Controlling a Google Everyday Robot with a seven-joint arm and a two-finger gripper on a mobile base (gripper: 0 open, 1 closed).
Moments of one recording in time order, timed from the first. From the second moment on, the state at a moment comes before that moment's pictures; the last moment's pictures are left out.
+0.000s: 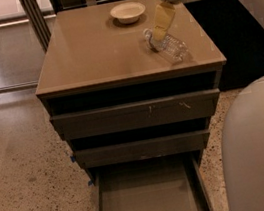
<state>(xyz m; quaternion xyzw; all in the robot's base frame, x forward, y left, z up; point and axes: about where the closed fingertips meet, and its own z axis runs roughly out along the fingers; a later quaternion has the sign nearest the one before) 0.711 -0.150 0.941 -0.50 0.84 -0.06 0.20</state>
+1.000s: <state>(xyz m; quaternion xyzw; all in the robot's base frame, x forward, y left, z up) 0.717 -0.094 0.868 -0.52 0.84 0.04 0.19</state>
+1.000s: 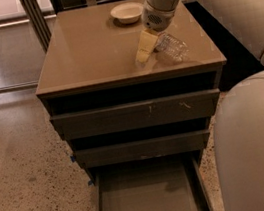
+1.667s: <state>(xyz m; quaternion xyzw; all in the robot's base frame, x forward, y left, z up) 0.726 -0.095 0.853 -0.52 0.84 0.01 0.18</state>
